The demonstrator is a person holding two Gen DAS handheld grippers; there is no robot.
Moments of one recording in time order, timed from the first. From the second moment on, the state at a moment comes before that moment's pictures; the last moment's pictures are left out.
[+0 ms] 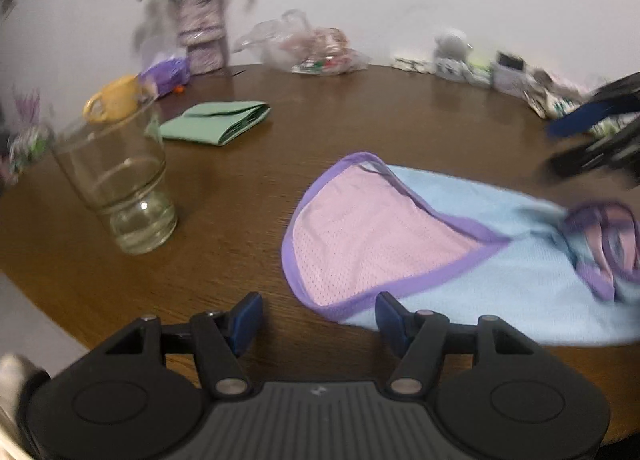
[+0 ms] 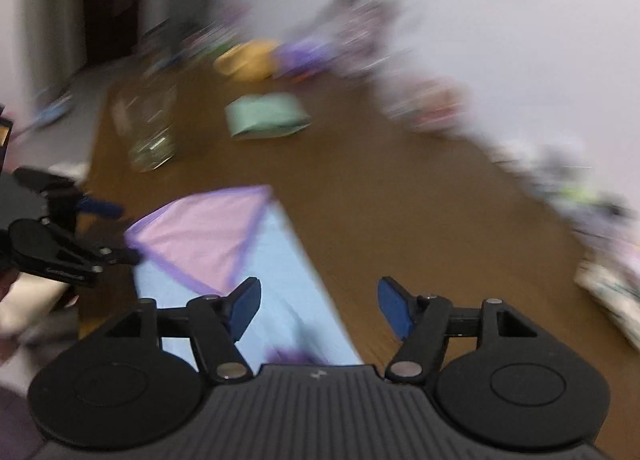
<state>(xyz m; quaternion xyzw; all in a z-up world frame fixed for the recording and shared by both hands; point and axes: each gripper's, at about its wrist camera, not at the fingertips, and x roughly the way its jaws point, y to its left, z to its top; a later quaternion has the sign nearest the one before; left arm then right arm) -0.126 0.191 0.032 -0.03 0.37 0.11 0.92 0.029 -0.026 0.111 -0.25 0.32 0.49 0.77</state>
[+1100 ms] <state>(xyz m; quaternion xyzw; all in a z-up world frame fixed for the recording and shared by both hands) 0.132 0.068 0.062 0.00 0.36 -0.12 0.92 0.106 -0.216 0.086 0.08 0.36 0.13 0.92</state>
